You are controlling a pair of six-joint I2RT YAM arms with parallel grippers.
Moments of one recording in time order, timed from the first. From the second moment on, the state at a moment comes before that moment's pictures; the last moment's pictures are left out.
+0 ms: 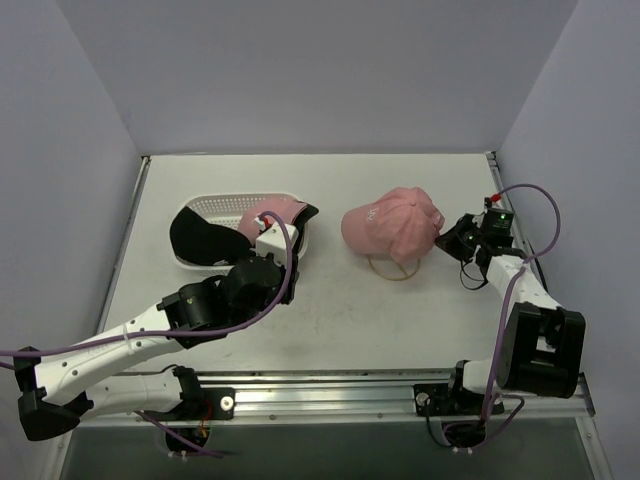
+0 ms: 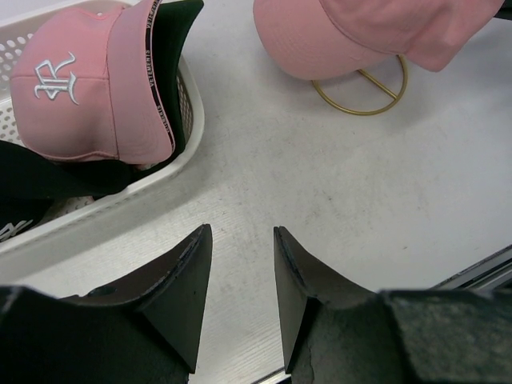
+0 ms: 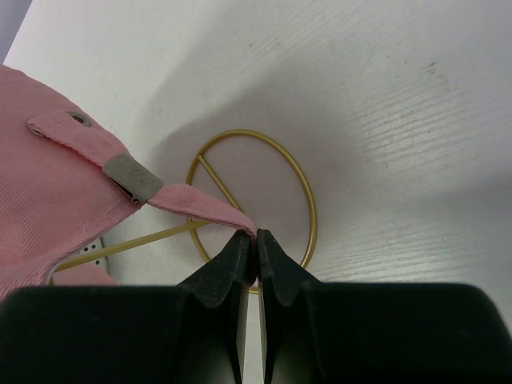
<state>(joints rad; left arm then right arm) -1.14 1.02 1.05 -0.55 -0.59 -0.41 -0.20 1.36 0.74 -0.11 -0.36 0.58</state>
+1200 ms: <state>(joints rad) -1.14 1.01 1.04 -0.58 -0.59 -0.44 -0.26 1.20 0.73 -0.14 -0.33 0.58</state>
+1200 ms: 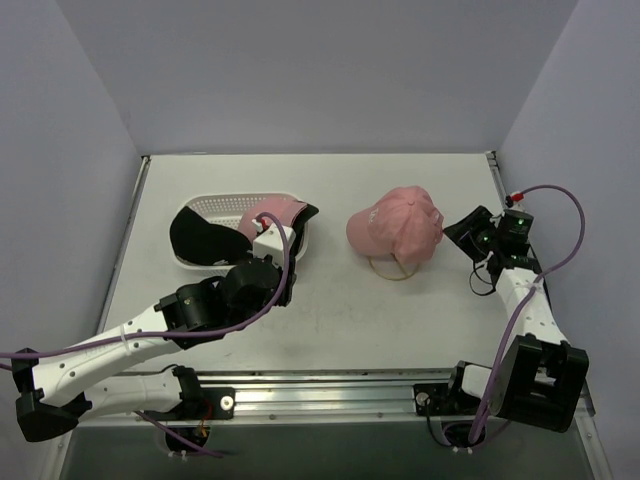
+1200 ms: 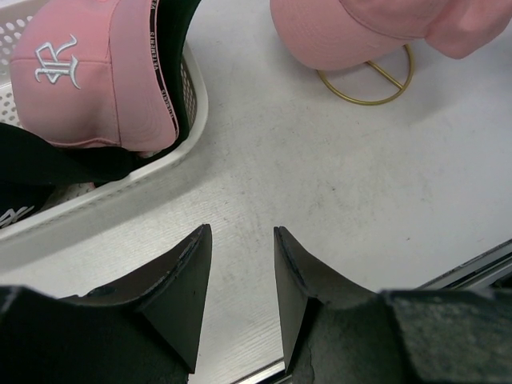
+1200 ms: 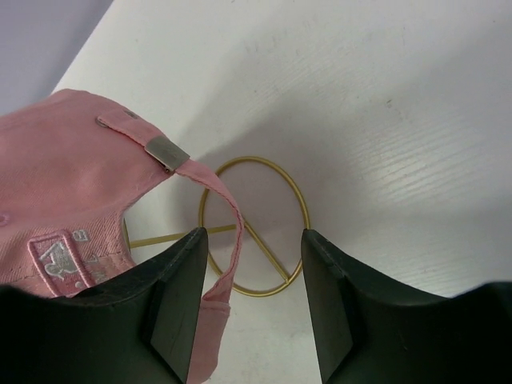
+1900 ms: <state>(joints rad) -0.87 1.17 1.31 -0.64 -0.50 -0.41 -0.31 0.95 0.79 -0.26 -0.28 0.63</state>
